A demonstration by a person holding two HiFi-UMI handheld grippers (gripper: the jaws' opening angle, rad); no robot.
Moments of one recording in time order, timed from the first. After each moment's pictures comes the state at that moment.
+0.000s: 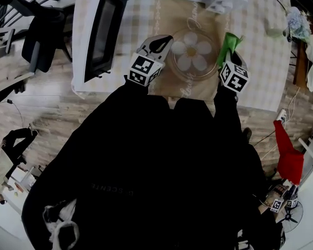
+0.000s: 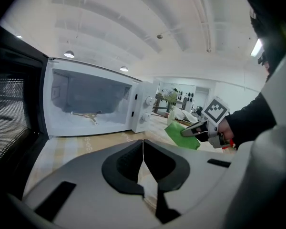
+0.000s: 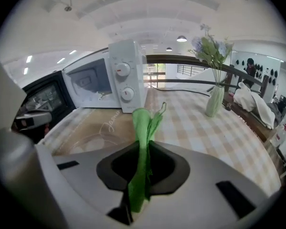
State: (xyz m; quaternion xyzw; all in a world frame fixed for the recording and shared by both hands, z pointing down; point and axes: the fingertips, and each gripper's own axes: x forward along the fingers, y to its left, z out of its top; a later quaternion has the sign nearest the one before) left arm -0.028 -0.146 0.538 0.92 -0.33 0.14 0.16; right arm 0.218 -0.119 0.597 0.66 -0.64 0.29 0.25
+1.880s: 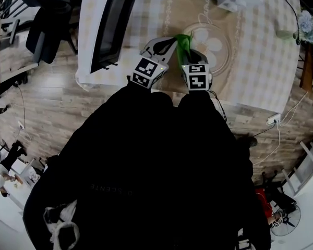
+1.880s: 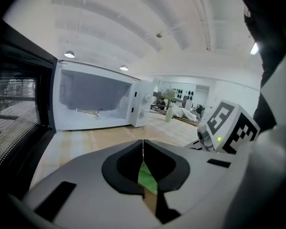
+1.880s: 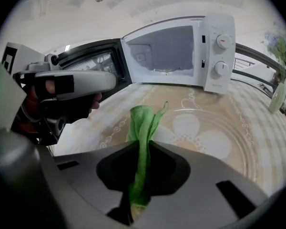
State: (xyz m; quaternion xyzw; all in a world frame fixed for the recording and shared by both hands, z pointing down) left arm -0.052 -0.117 0.545 0.92 -0.34 0.15 0.16; right arm -0.011 -0.077 0.640 0.47 -0.77 0.31 0.31
